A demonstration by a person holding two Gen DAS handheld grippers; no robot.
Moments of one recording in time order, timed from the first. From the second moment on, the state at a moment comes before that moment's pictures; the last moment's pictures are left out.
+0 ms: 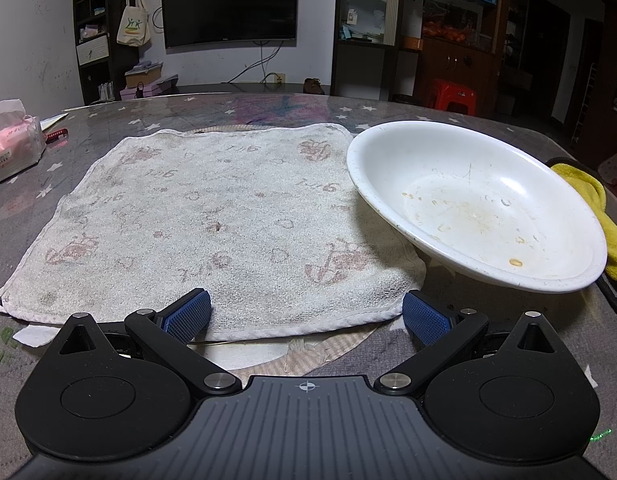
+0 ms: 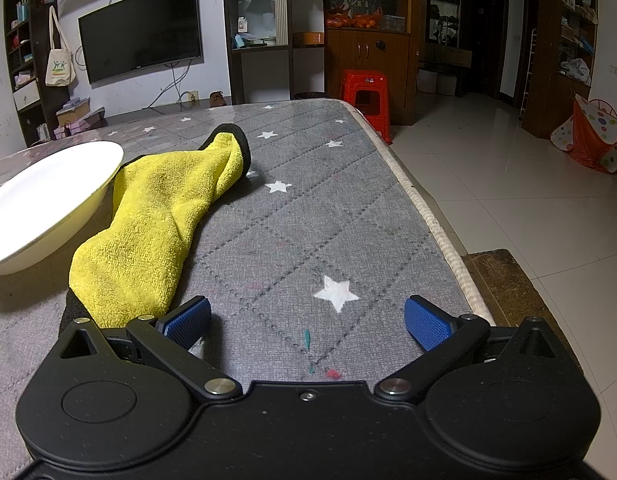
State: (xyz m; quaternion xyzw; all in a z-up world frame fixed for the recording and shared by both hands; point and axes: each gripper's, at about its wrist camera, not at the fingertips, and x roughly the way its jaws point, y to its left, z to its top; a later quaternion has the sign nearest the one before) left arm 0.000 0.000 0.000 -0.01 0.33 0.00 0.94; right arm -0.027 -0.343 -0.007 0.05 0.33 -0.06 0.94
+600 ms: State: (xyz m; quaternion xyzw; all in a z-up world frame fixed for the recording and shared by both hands) left arm -0.003 -0.004 0.007 0.00 0.34 0.00 0.94; right arm -0.030 -0.350 -0.004 0.05 0.33 -0.04 0.94
